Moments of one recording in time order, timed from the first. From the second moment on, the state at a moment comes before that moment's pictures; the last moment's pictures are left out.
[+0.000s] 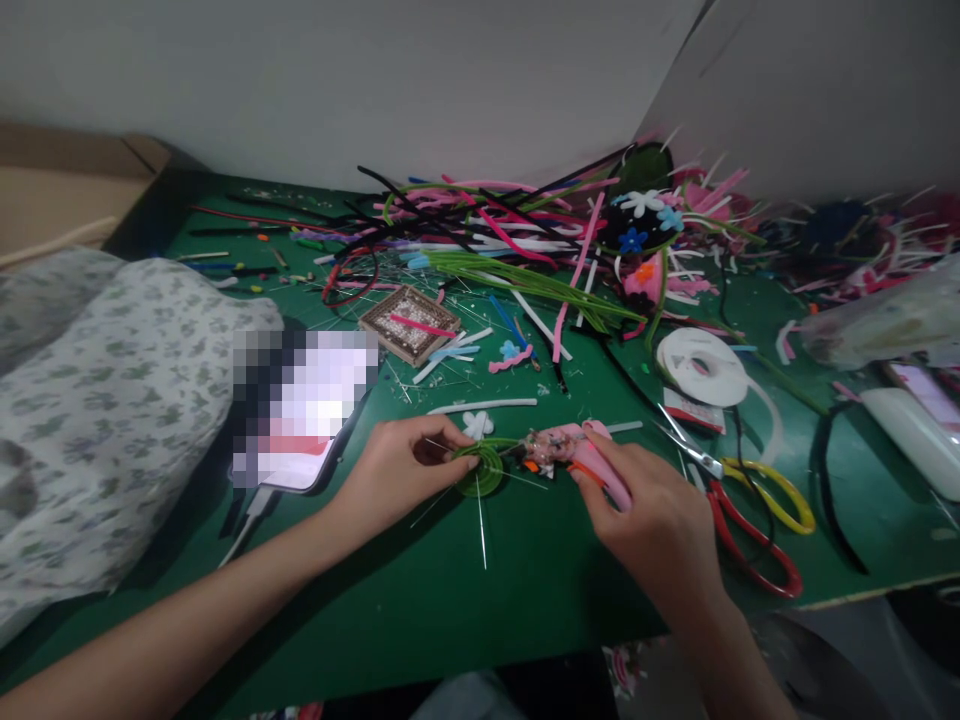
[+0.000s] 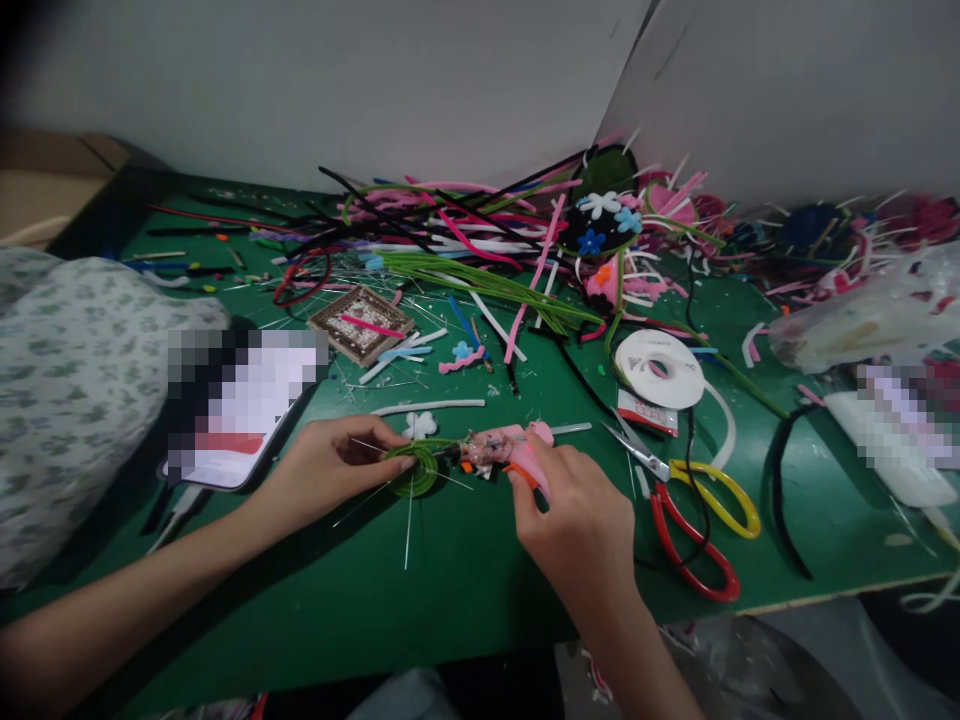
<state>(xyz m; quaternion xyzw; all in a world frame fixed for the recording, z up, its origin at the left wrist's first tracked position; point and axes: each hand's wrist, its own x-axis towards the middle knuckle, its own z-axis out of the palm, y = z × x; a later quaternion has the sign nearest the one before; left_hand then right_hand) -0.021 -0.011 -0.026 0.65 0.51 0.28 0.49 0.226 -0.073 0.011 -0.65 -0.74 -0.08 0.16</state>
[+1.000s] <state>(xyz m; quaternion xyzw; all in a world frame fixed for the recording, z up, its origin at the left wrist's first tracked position) -0.020 -0.012 -0.022 0.65 0.50 0.29 0.49 0.228 -0.071 0.011 -0.64 -0.74 -0.09 0.19</state>
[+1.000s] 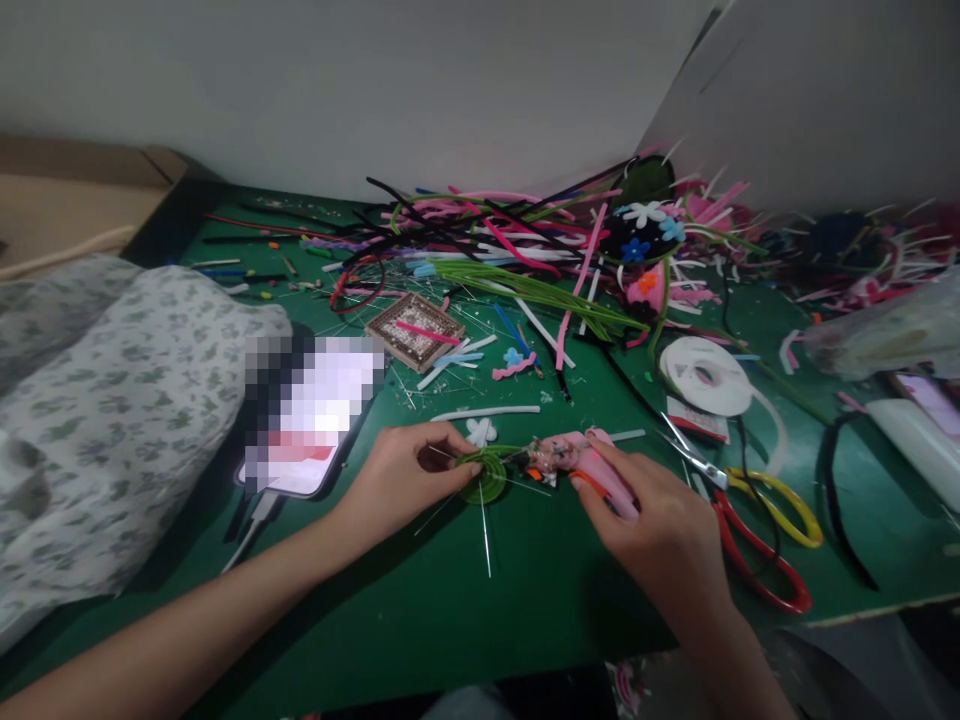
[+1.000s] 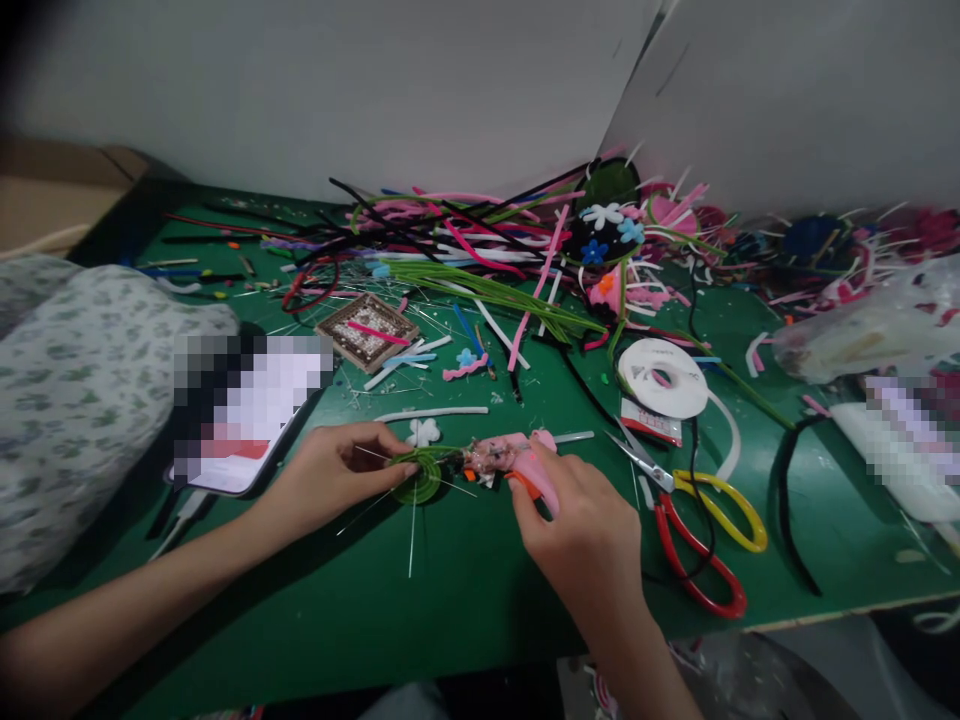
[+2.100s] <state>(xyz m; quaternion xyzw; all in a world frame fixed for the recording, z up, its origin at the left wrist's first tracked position) -0.020 -0.011 -0.022 0.66 0.49 0.28 0.49 0.236 -0.021 0.057 -0.74 -0.63 -0.22 0.14</state>
